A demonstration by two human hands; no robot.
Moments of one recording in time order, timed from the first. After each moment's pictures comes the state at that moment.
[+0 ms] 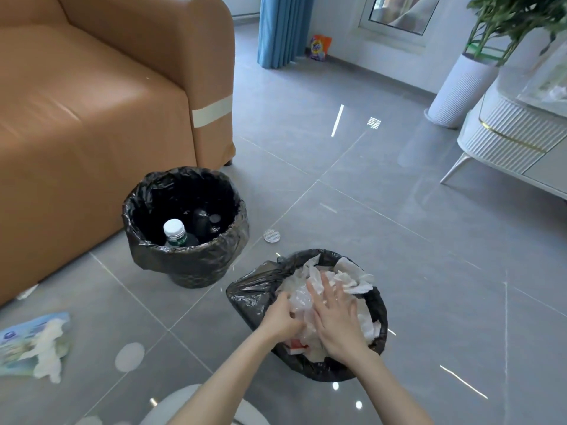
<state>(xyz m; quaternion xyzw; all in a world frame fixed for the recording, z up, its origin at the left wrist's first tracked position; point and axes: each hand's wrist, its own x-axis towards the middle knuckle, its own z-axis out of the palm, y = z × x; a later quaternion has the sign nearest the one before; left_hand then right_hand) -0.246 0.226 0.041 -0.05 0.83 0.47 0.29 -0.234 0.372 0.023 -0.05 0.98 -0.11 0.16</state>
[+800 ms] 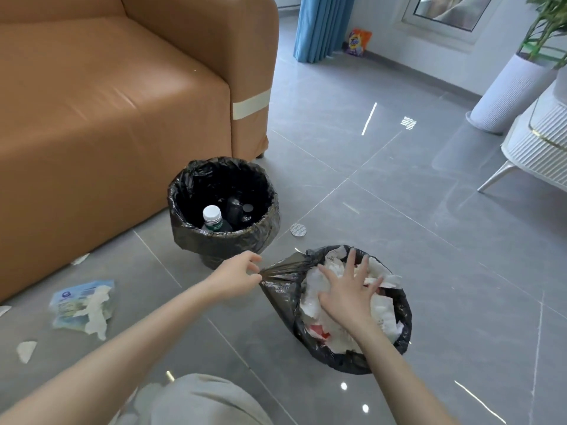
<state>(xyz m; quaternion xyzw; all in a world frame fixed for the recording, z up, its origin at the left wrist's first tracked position) -0.255 0.098 0.110 -0.04 0.89 0.38 0.23 -0.257 0.319 0.074 0.01 0.99 -0.05 0.16</state>
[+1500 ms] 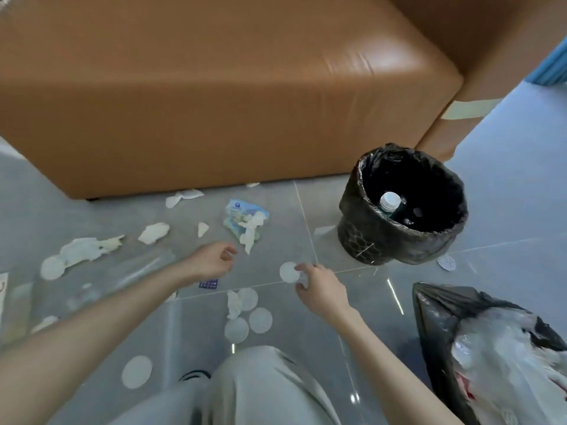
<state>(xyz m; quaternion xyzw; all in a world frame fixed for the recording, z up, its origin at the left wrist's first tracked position) -0.060 -0.136 0.046 -0.37 0.82 0.41 0.16 -0.185 0.065 0.022 -0.33 0.90 -0.11 0.26</state>
